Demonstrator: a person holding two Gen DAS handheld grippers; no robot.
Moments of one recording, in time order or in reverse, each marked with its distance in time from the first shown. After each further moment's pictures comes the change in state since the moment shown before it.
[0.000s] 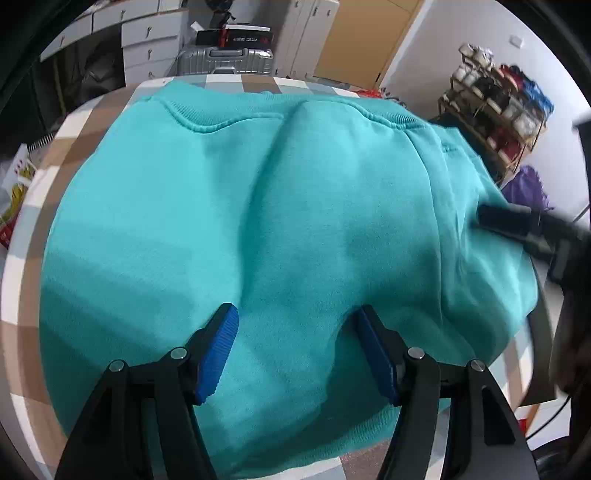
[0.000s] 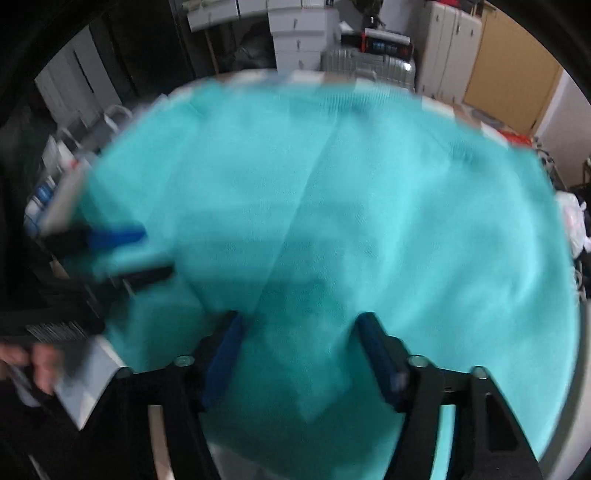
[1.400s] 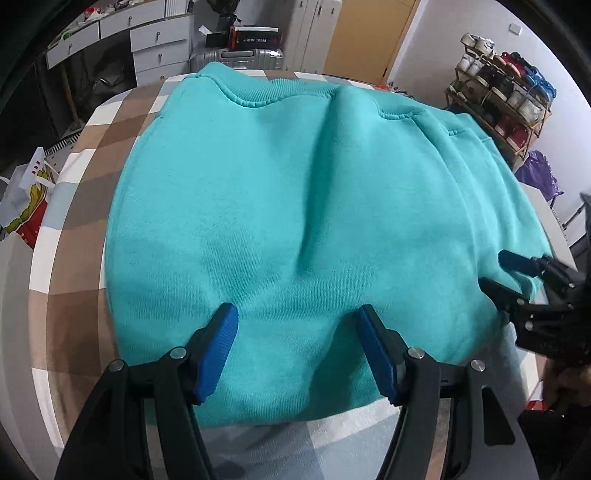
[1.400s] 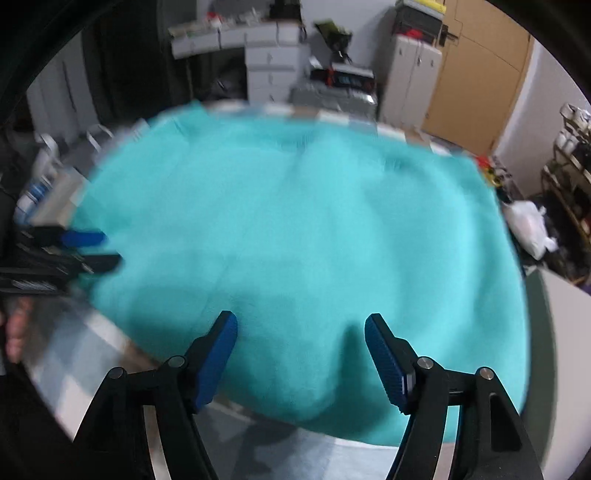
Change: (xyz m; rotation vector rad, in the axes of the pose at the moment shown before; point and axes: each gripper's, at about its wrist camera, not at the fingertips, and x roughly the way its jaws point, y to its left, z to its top) left arm -0.016 0.013 -0.035 0.041 -0.011 0.087; right arm -0.001 0.017 -0.101 0.024 0.031 -0.157
